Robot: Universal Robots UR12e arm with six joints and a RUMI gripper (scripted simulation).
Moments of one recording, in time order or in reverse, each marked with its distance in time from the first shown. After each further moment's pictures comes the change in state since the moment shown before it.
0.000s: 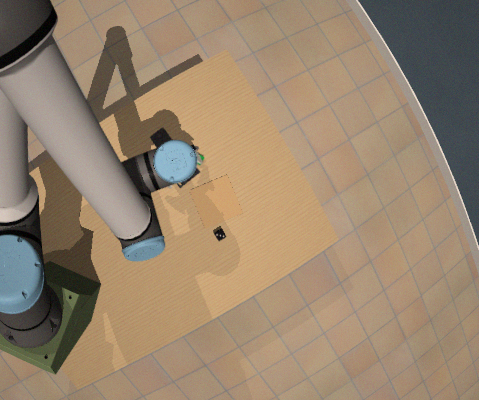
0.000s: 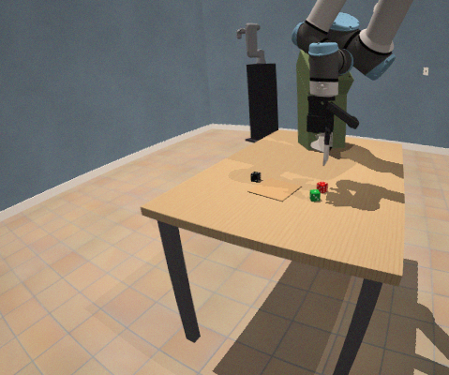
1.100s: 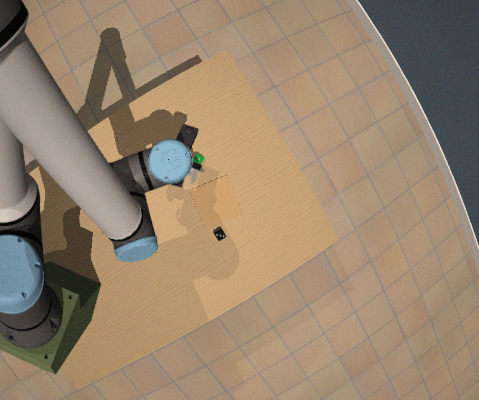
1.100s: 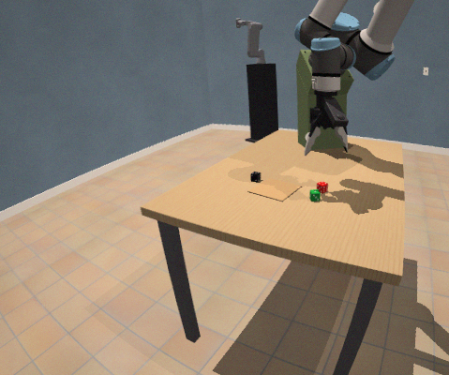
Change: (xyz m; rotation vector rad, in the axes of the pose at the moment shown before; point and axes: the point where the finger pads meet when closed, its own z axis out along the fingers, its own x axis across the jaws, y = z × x) arm 0.005 0.001 -0.015 0.000 0.000 0.979
